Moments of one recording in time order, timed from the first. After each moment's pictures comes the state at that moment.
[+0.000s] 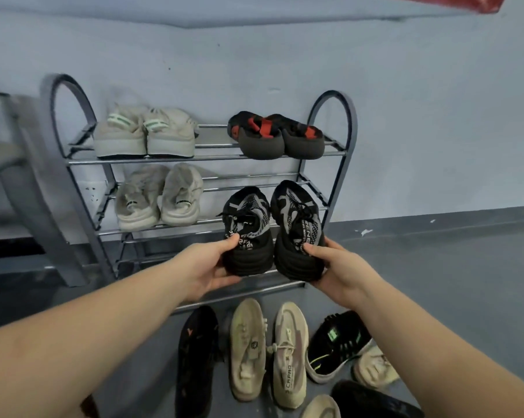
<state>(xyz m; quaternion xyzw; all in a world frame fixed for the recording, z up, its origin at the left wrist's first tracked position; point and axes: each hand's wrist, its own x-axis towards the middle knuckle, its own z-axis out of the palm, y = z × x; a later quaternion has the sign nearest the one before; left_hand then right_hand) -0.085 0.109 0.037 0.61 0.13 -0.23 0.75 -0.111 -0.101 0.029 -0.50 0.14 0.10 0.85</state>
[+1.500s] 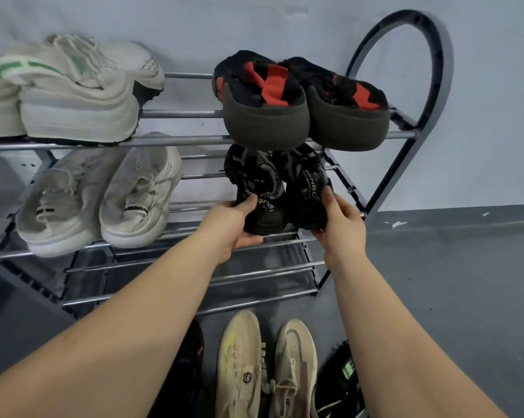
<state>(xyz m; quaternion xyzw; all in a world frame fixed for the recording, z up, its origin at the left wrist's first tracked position) 0.107 0.045 -0.016 0.62 0.16 -0.16 0.75 0.103 -0.119 -0.038 -0.58 0.25 -0.10 0.77</state>
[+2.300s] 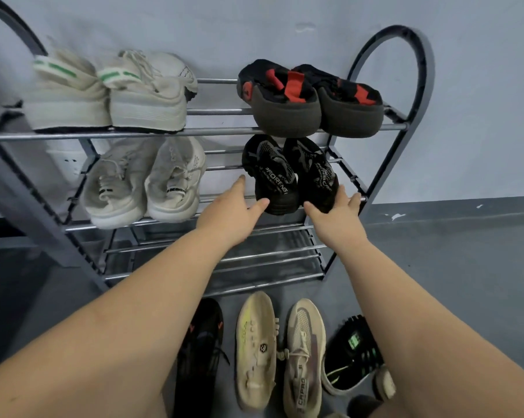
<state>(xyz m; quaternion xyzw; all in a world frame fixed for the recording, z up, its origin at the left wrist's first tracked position) 0.055 0.087 0.005 0.95 -0.03 -0.03 0.30 0.046 -0.097 -0.008 -0.91 0.17 -0.01 0.37</state>
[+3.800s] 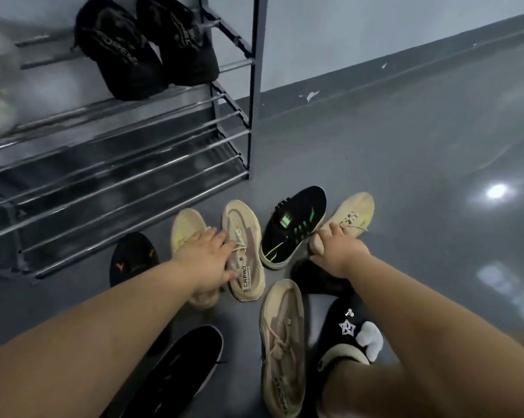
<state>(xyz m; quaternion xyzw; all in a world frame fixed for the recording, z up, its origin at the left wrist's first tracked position) -0.073 0.011 -0.157 0.88 -0.38 -0.28 -0.12 -0.156 -0.230 -0.178 -0.93 0.18 0.31 0.04</state>
